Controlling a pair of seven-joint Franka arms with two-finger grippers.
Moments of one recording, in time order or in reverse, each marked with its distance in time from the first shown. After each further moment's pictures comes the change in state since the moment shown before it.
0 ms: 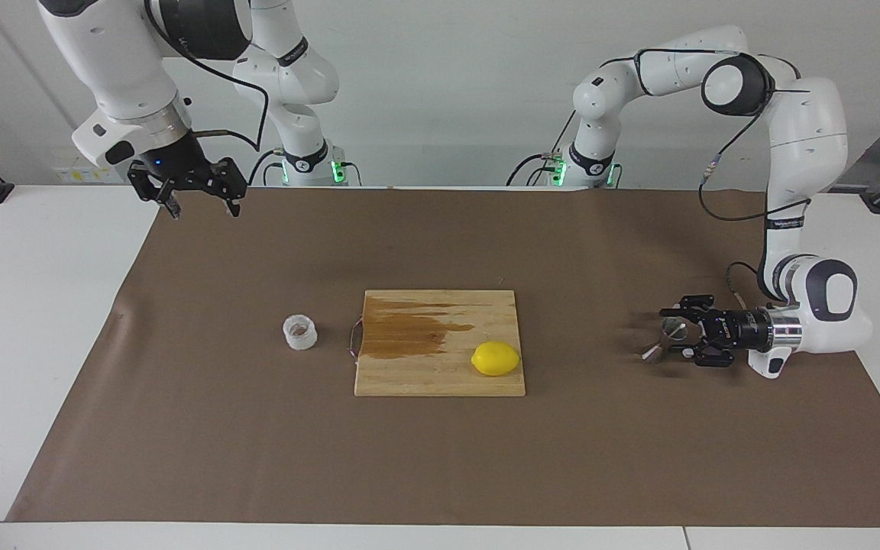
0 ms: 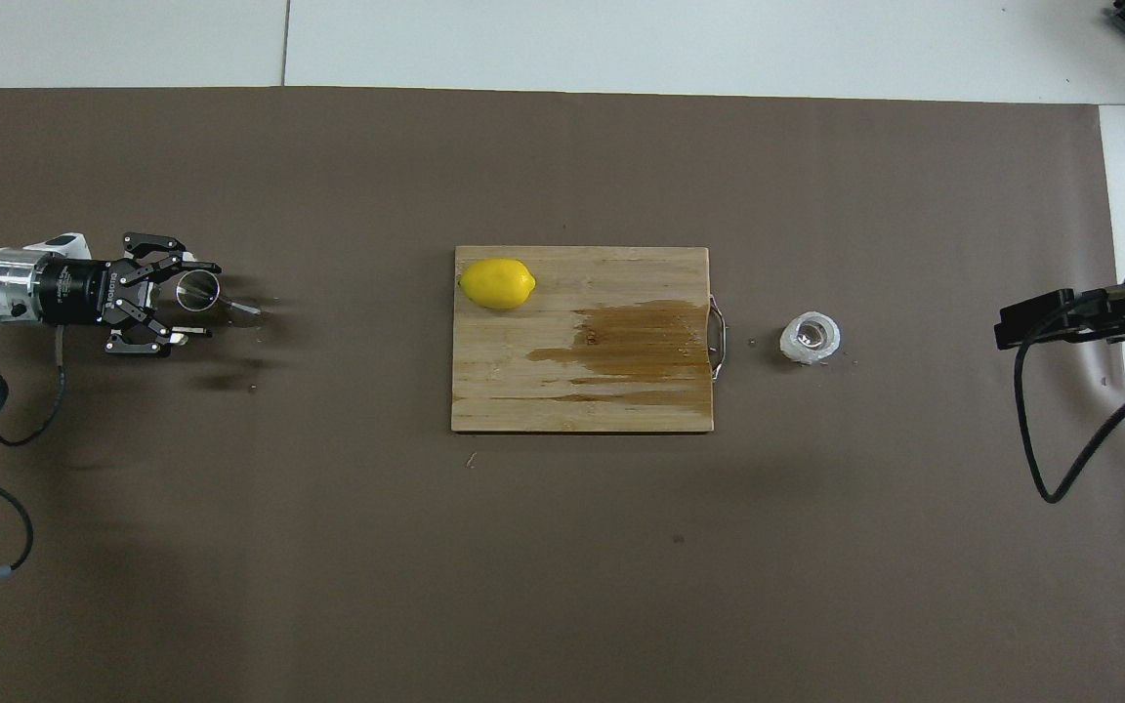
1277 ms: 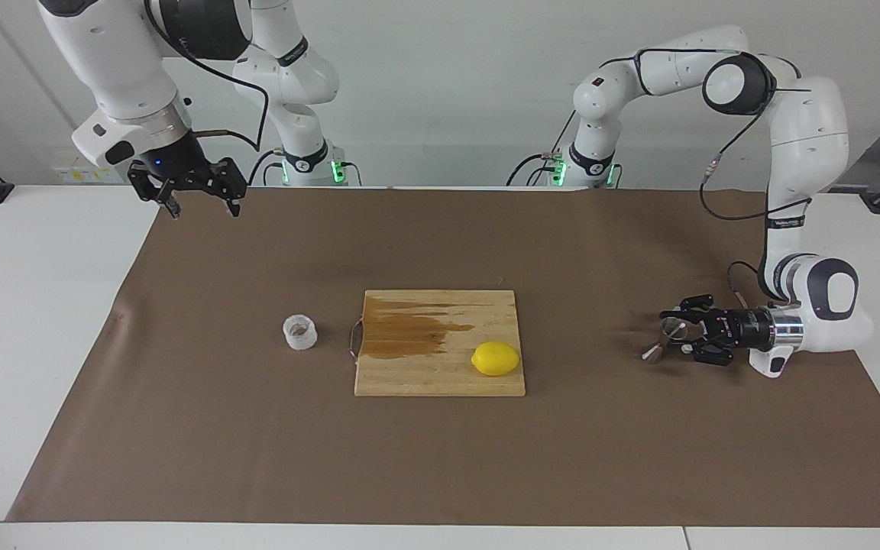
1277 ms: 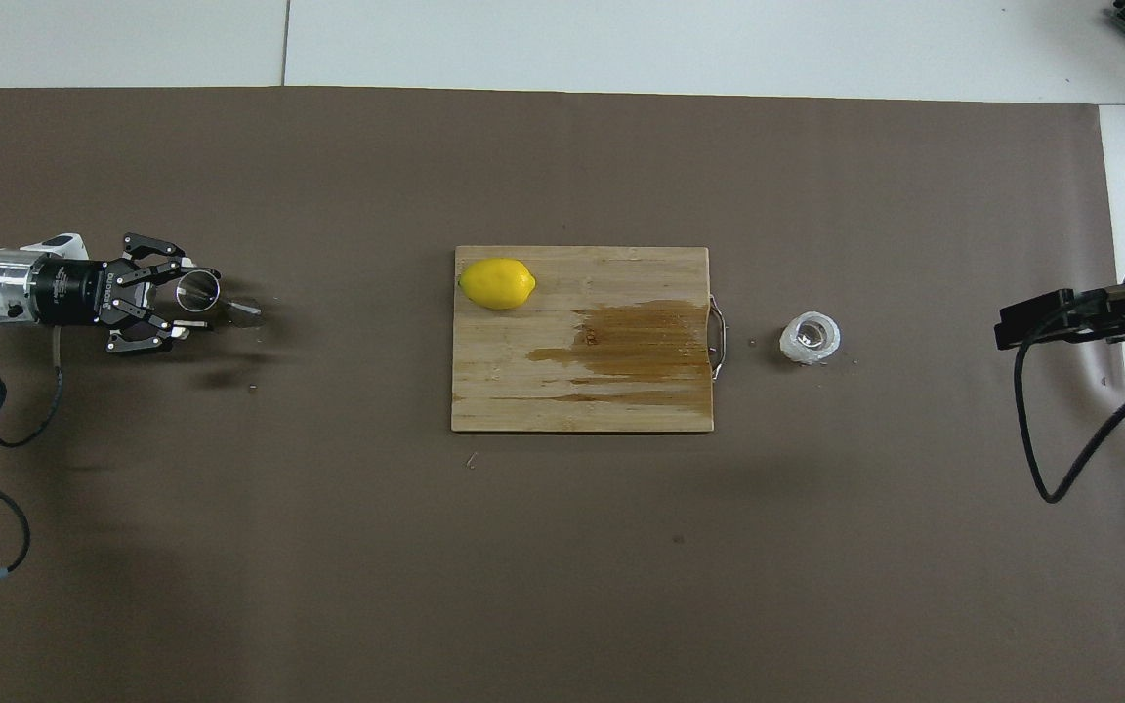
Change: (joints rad) left arm 0.013 0.000 -0.009 -0.003 0.000 0.000 0.000; right arm 0.000 0.000 0.000 0.000 0.000 0.000 0.000
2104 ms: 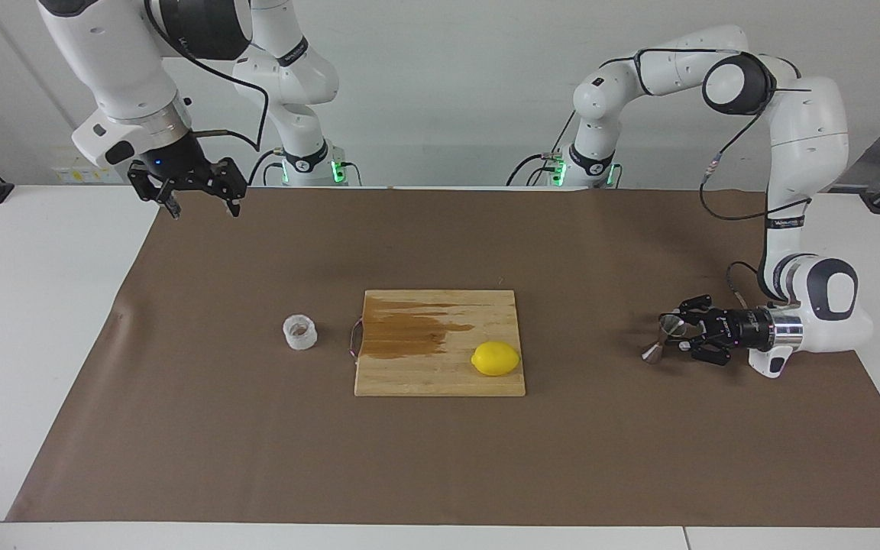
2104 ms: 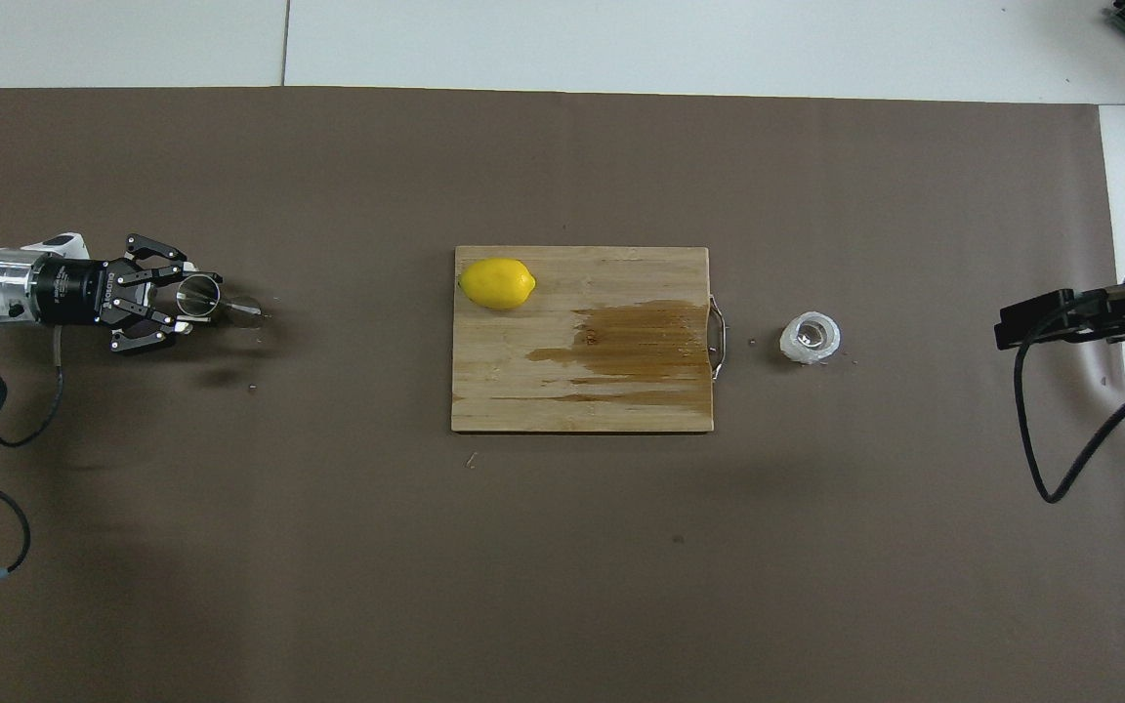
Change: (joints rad) left arm 0.000 0.000 -0.002 0.000 -0.001 0.001 0.000; right arm 0.000 0.000 0.000 0.000 0.000 0.000 0.000
